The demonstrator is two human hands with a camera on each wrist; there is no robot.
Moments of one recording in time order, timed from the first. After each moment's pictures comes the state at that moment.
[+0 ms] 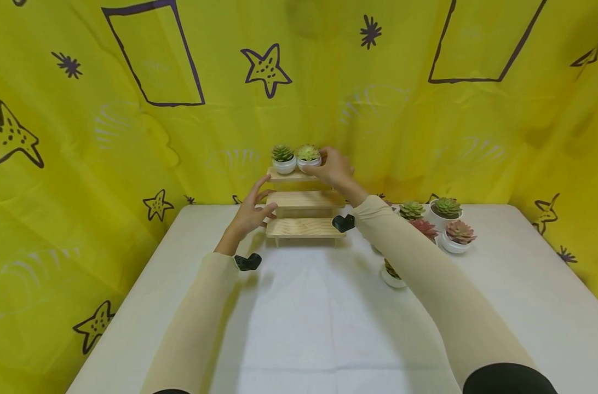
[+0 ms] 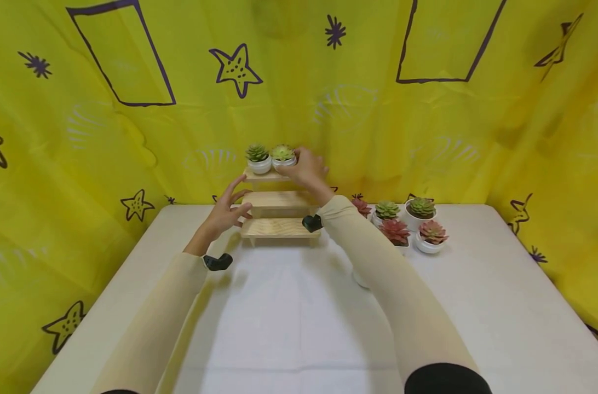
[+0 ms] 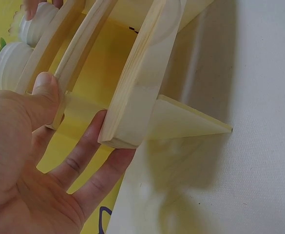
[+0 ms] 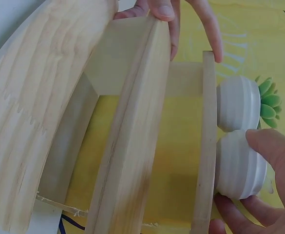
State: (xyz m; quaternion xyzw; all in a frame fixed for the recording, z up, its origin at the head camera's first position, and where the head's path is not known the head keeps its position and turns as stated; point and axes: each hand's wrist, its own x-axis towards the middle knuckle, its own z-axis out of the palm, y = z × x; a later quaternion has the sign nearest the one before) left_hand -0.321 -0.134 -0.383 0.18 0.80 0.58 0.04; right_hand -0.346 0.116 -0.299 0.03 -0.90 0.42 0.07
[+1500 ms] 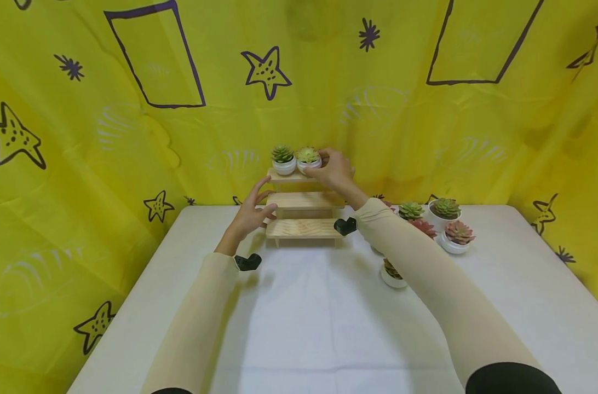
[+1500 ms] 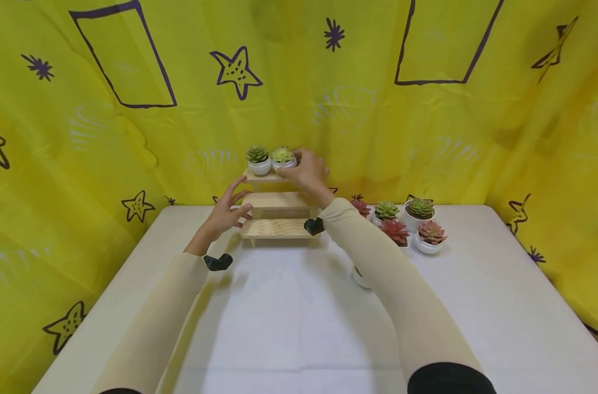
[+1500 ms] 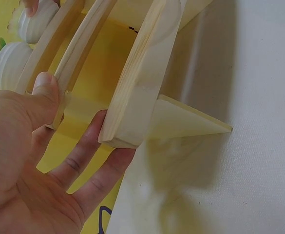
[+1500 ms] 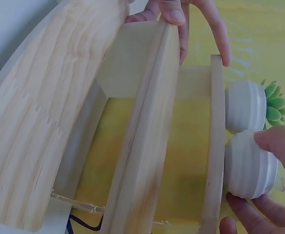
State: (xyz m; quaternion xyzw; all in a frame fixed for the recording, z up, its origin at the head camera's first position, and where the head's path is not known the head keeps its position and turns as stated) left_hand -0.327 -0.134 -0.390 0.18 0.80 0.57 0.02; right_hand -0.345 0.117 -0.303 0.03 -0.89 0.43 0.12
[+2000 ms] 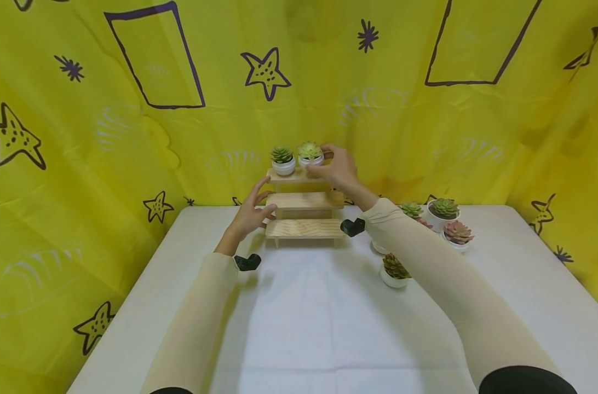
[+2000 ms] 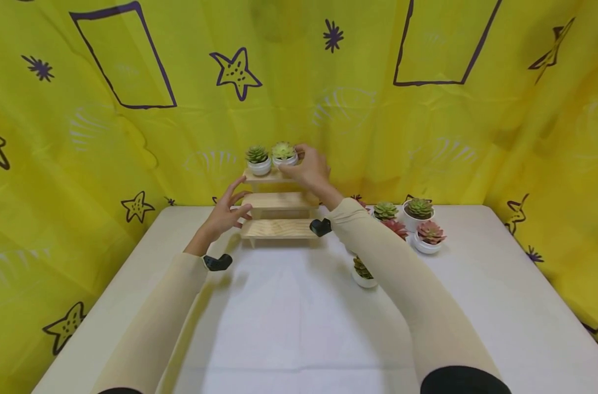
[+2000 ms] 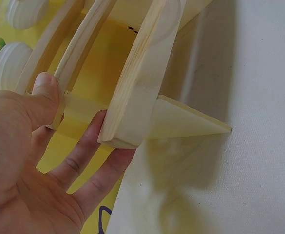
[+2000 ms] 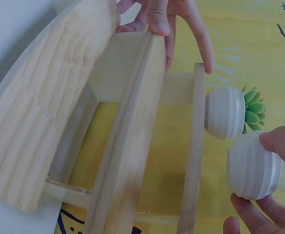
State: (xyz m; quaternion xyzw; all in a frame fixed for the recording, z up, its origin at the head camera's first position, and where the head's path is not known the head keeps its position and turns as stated) left_hand -0.326 -0.134 -0.391 0.18 0.80 0.57 0.03; right_hand -0.331 0.129 -0.293 0.08 -0.86 0.49 0.13
